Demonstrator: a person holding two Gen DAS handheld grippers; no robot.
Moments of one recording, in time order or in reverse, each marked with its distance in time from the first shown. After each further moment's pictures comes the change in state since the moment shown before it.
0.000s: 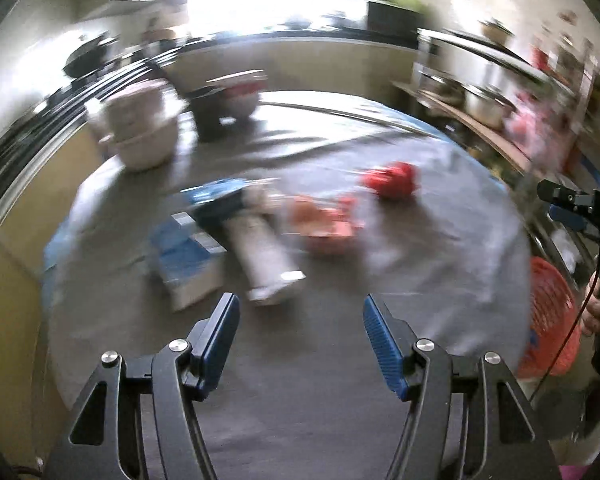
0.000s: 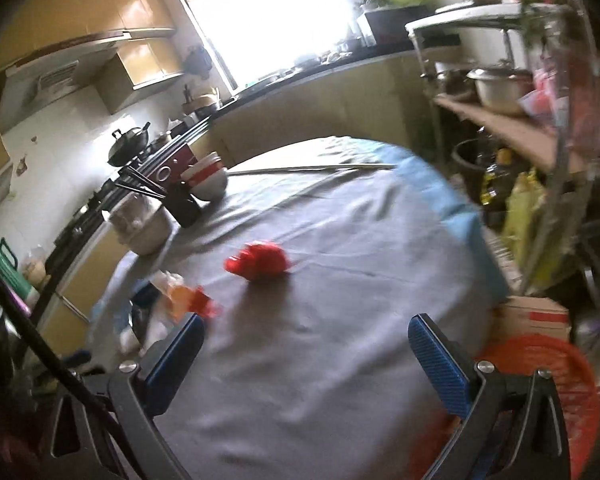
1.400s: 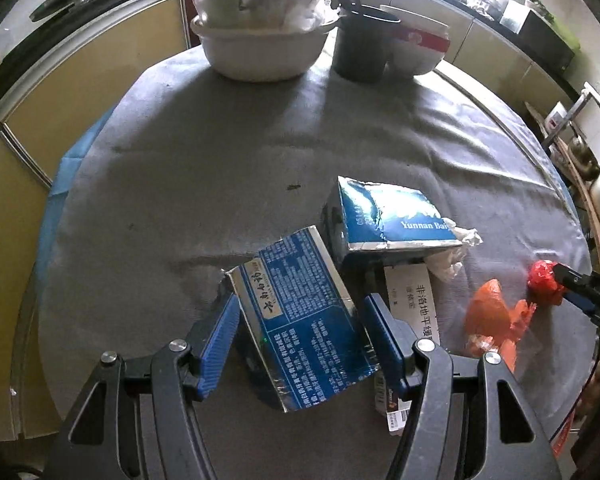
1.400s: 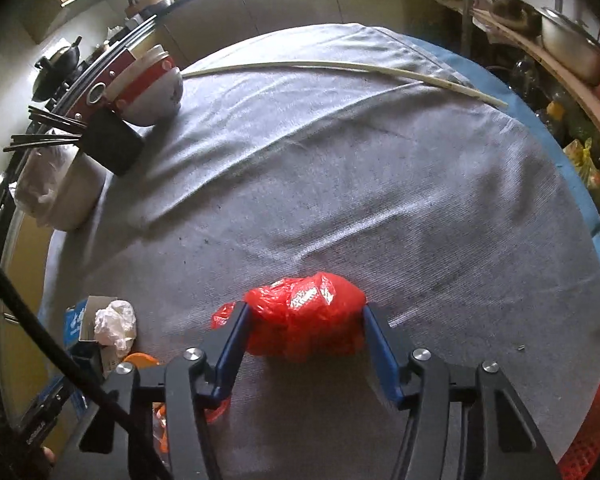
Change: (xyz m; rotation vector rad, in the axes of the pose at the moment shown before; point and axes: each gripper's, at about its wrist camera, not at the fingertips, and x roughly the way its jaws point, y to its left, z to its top) left arm 0.132 0.111 0.062 -0.410 0.266 0.148; right arm 0.213 0.066 0.062 0.007 0.403 -0.160
